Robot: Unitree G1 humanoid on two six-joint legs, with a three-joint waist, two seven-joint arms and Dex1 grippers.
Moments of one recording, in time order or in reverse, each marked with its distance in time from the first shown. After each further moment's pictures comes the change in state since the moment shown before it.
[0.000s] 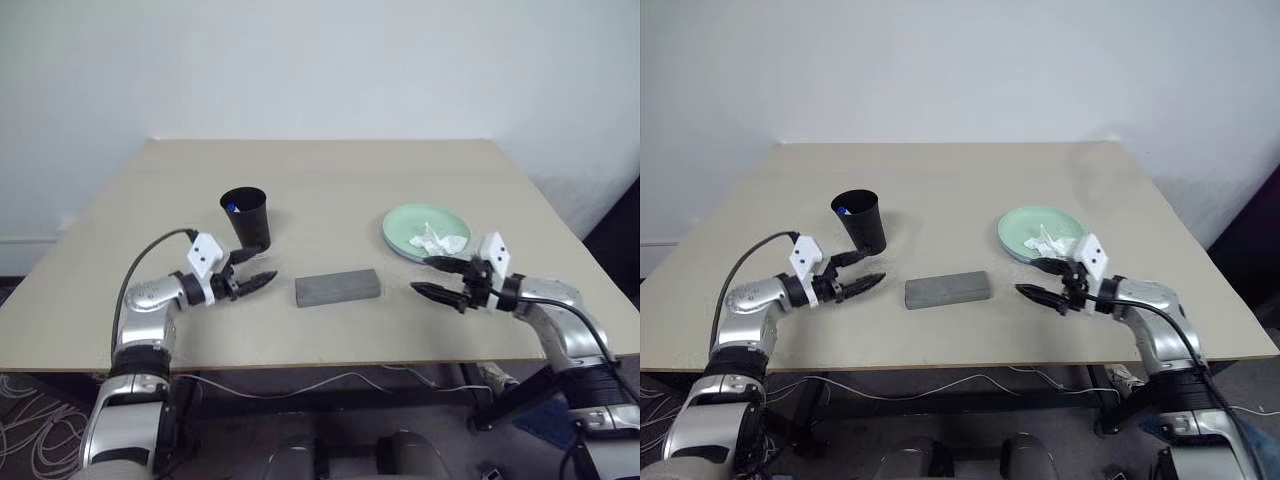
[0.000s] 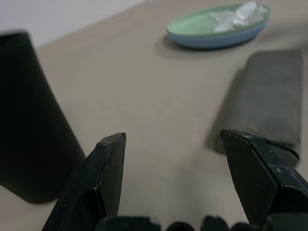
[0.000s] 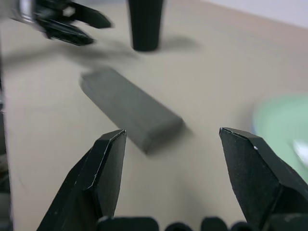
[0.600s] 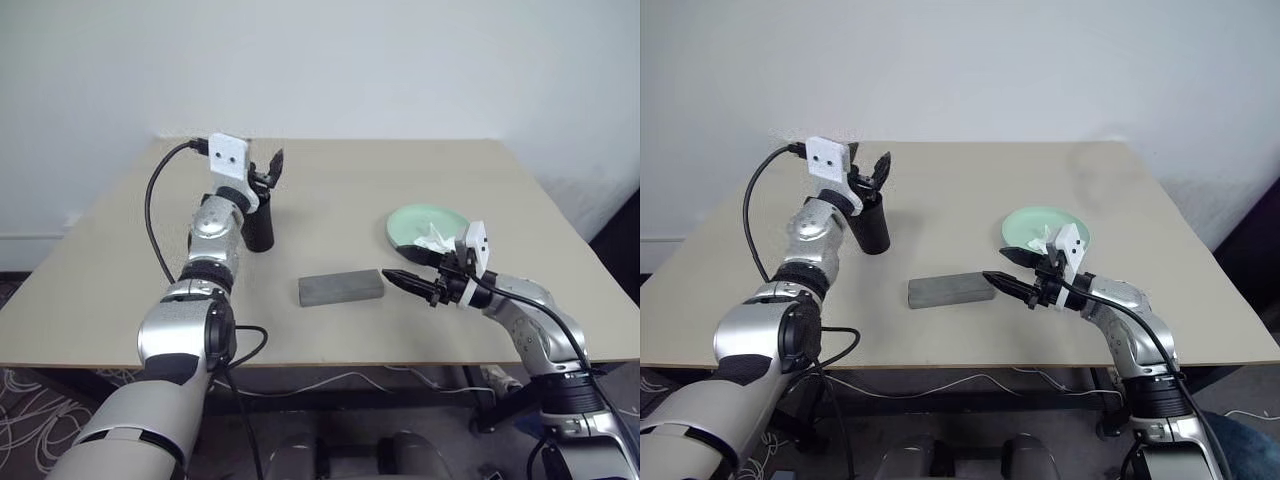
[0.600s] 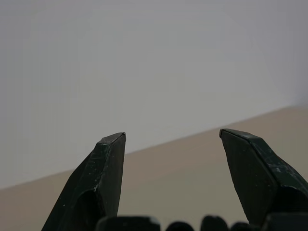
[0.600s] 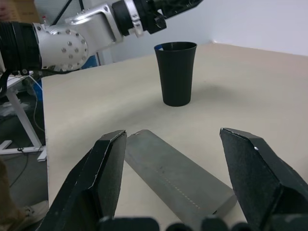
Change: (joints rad) left arm -0.567 -0.169 0.132 0.497 0.061 -0.240 0.458; right arm -0.020 0.176 0.018 -0.224 0.116 0.180 -0.119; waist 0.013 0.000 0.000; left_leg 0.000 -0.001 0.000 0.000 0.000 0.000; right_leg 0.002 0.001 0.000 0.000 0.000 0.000
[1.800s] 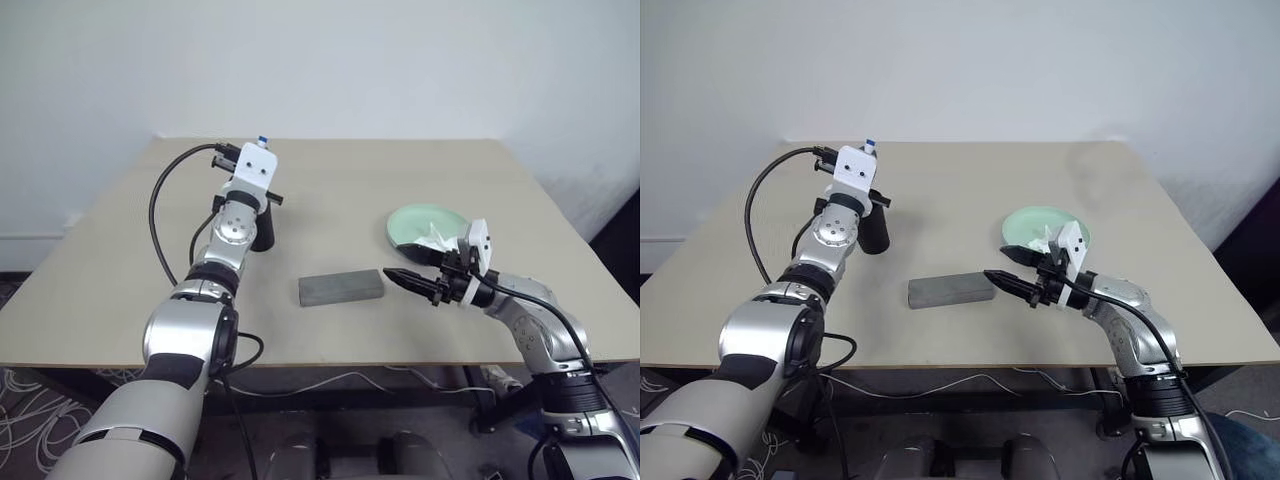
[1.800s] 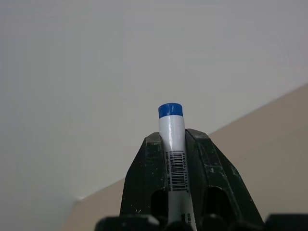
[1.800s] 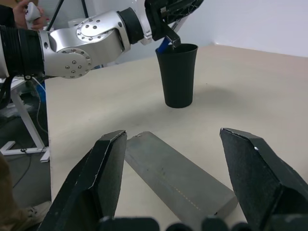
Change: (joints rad) left arm -0.046 -0.039 -0.219 0.118 0.360 -0.113 0.739; right arm 0.013 -0.004 -0.009 -0.011 0.013 0.011 0.006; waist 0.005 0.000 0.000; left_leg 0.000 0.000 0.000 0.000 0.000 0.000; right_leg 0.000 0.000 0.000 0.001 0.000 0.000
